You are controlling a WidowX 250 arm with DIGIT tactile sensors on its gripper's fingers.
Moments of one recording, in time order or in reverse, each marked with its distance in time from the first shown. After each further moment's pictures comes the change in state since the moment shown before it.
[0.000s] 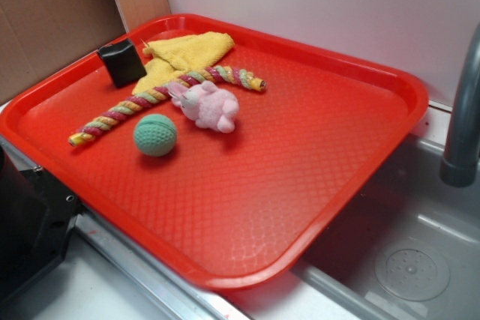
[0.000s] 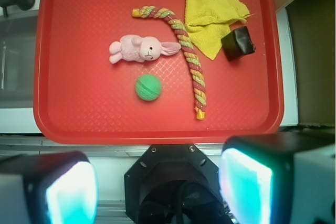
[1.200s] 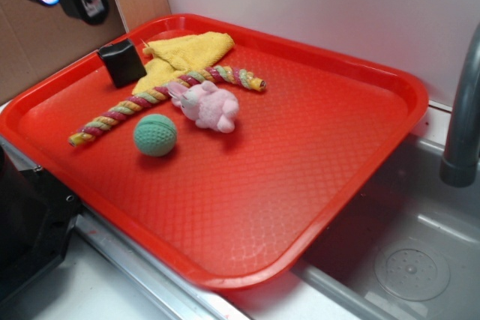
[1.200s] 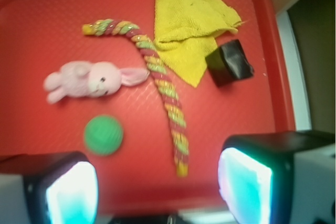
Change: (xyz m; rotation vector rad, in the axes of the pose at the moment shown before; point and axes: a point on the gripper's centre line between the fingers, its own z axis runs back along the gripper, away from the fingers) arm 0.047 0.053 -0.094 0.041 -0.065 0.066
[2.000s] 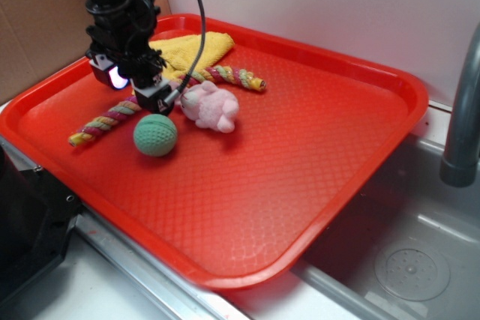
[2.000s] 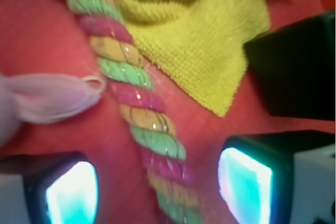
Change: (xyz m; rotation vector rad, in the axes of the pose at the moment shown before) arm 0.017 0.013 -0.120 0.105 0.105 -0.007
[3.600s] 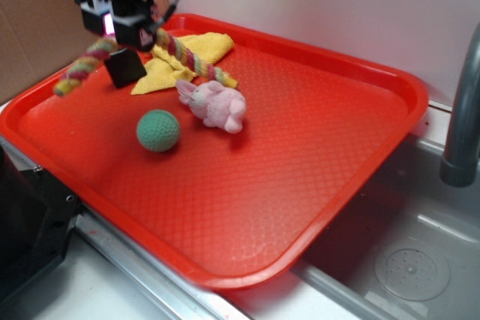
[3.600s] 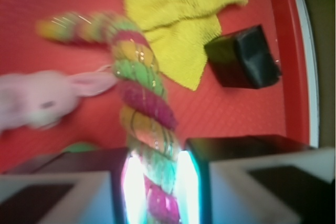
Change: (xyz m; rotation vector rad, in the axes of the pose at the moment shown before) arm 0.003 -0.009 0.110 -0.040 0.125 0.093
